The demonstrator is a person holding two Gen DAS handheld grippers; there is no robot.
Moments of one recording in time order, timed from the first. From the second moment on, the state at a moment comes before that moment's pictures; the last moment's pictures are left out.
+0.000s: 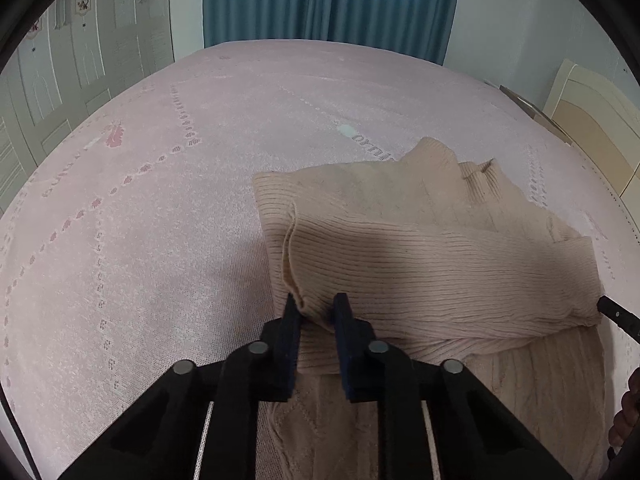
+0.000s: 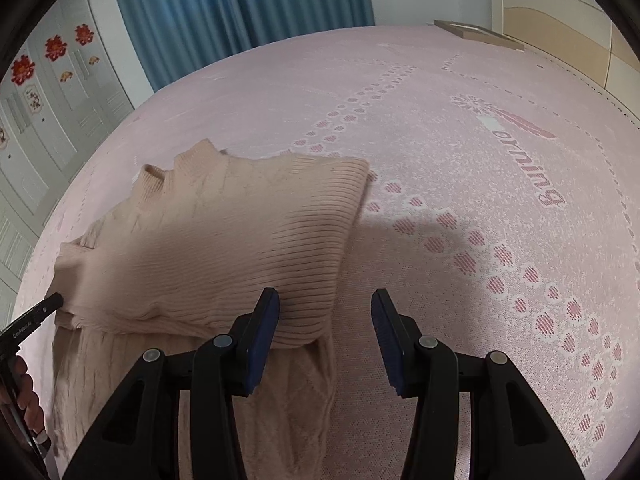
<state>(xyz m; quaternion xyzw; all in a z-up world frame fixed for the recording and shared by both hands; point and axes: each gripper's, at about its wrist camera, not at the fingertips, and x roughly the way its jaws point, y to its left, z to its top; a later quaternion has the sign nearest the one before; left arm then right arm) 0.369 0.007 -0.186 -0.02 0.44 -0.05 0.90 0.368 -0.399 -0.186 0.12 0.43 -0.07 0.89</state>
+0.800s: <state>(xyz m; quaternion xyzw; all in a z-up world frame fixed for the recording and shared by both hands) 0.361 0.018 -0.192 -0.05 0.46 -0.07 0.89 0.373 -0.411 -0.192 0.13 0.44 -0.08 0.89</state>
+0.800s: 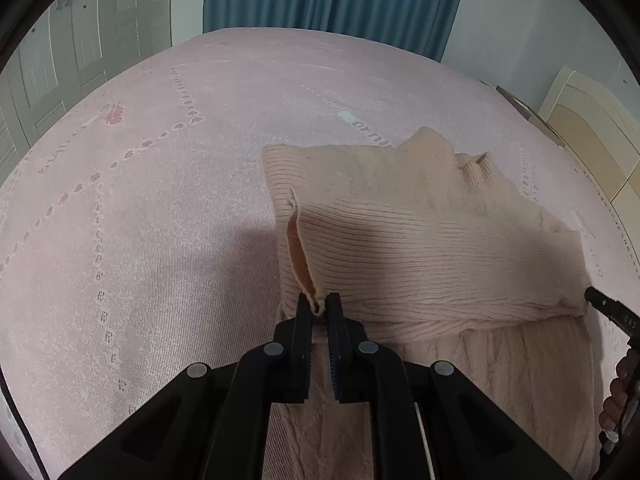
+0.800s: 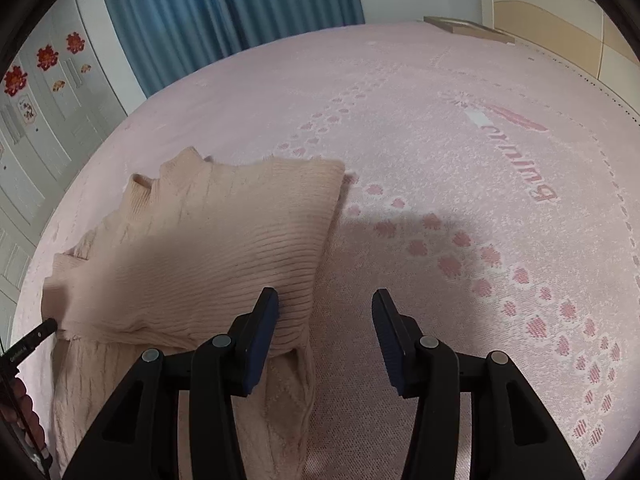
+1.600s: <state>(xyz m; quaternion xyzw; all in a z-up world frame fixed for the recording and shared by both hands) 0.247 -0.005 -0.135 0.01 0.41 -0.05 0.91 0.248 -0.358 -0.104 0.07 0.42 -0.10 0.90</state>
